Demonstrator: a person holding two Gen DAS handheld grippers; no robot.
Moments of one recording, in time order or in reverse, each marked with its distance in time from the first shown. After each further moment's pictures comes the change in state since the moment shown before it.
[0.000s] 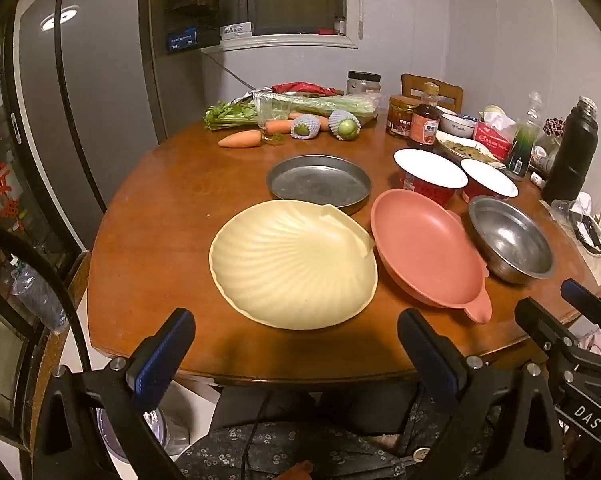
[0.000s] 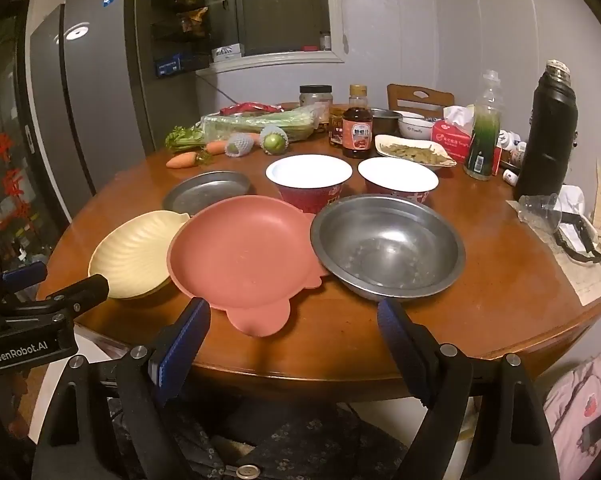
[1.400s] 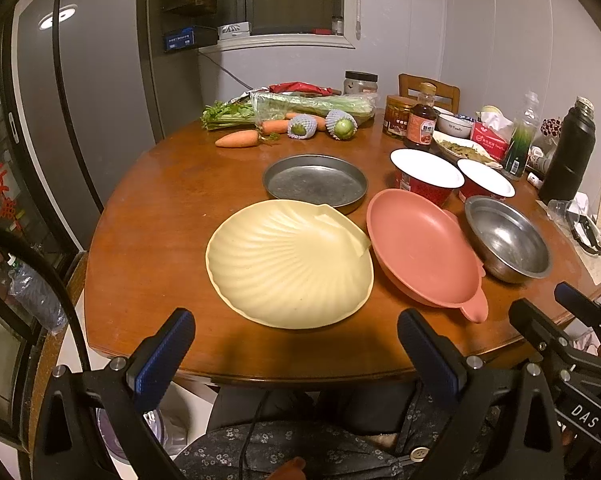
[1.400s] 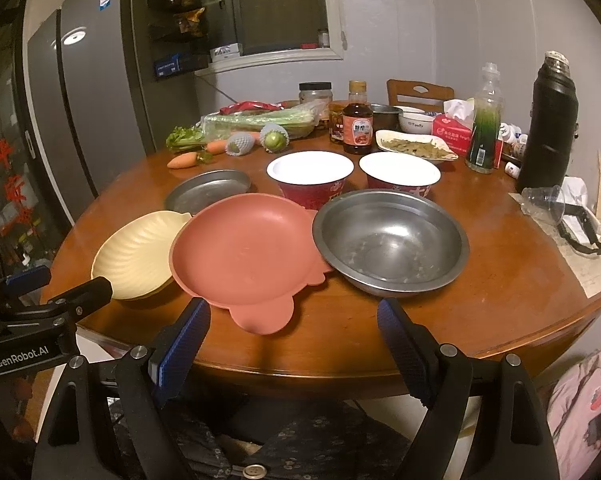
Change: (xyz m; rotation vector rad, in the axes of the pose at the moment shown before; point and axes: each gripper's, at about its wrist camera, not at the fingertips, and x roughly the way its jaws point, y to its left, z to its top) left arm 0.001 -0.003 0.000 0.001 0.004 -0.011; right arm 0.001 -0.002 -0.001 0.026 0.009 0.017
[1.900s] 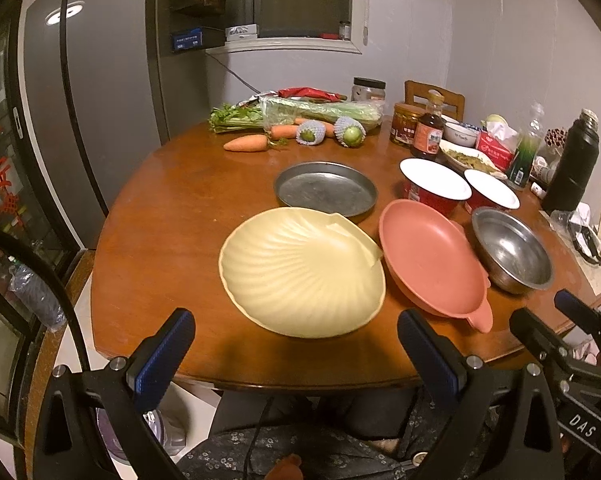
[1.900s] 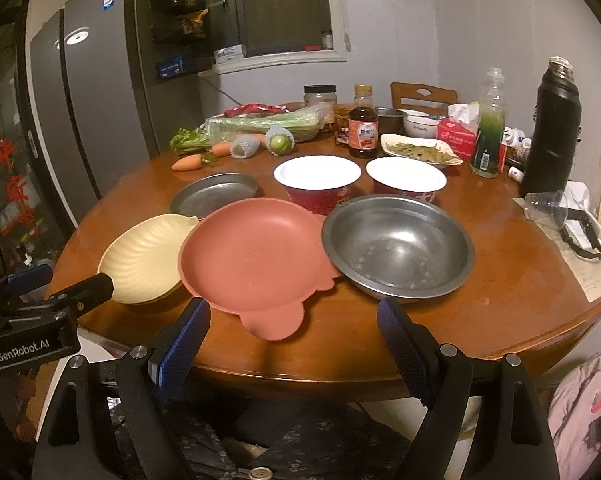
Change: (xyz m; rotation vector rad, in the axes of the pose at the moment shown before) left arm -0.002 0.014 0.006 -0.030 -0.017 0.005; right arm 0.000 0.010 0.005 -0.013 -0.006 0.008
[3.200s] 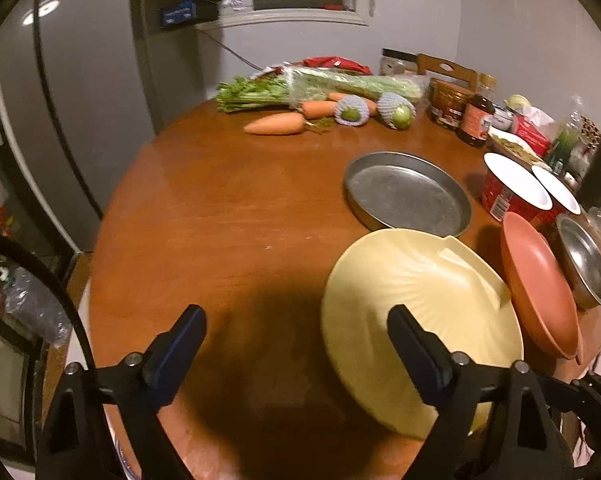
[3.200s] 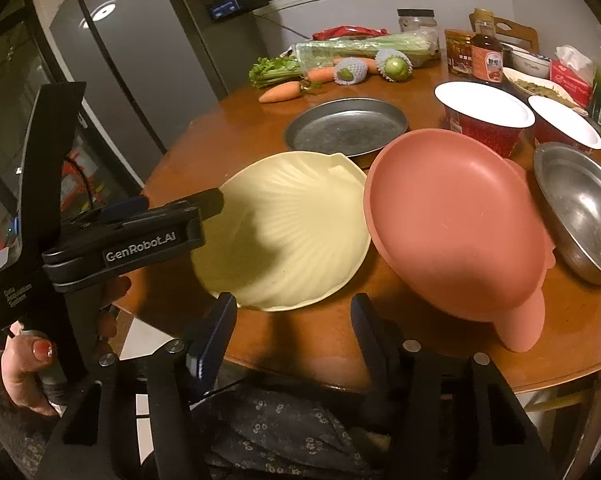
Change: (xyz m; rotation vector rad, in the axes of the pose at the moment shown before) left arm 0.104 0.077 0.048 0.066 0.112 -0.027; right arm 0.080 0.103 0.007 0.036 0.261 0.273
